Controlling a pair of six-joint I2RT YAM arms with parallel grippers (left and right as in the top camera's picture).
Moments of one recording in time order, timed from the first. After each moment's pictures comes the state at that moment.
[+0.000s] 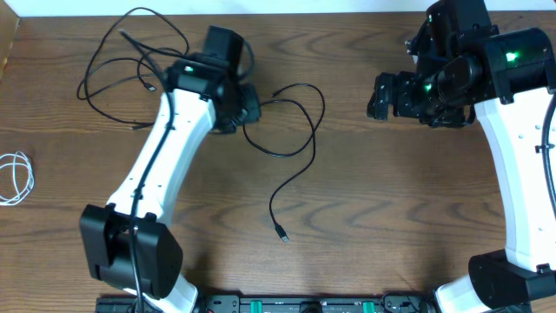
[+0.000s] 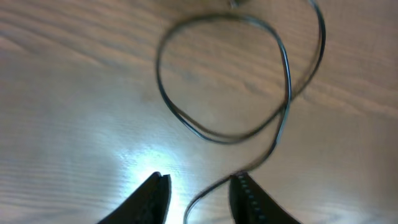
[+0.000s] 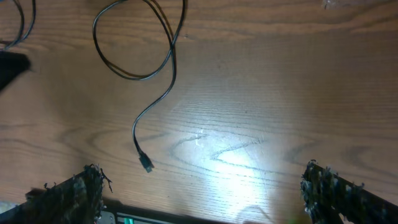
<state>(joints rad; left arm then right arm) -0.28 1.76 1.59 -1.08 0.11 -0.50 0.25 1.71 2.06 -1.61 -0.19 0.34</state>
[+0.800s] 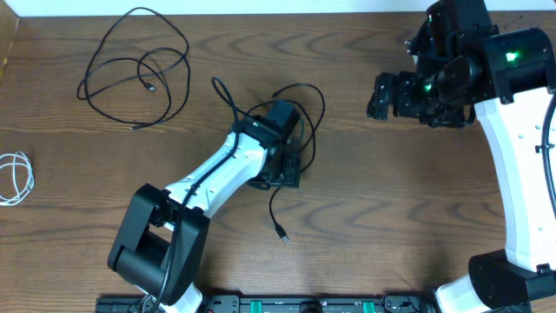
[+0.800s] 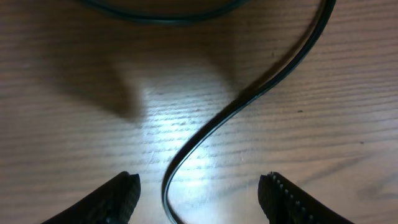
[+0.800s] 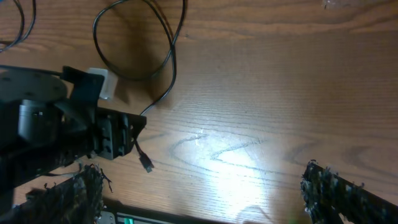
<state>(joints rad) -0.54 1.79 1.16 -0.82 0.15 -0.44 0.25 1.71 2.06 -1.61 -0.19 0.34</state>
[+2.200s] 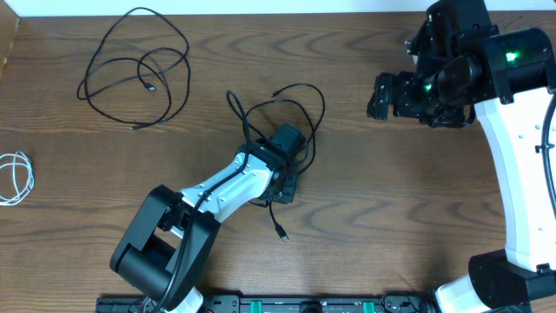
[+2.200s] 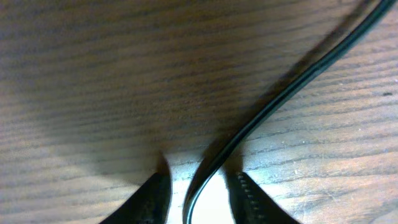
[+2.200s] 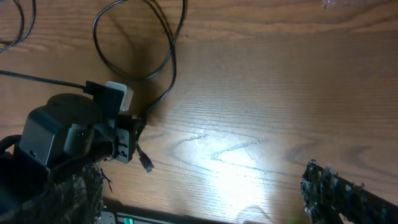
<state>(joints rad) -0.60 1.78 0.99 -0.67 0.03 -0.39 0.25 1.71 2.06 -1.61 -0.19 0.34</state>
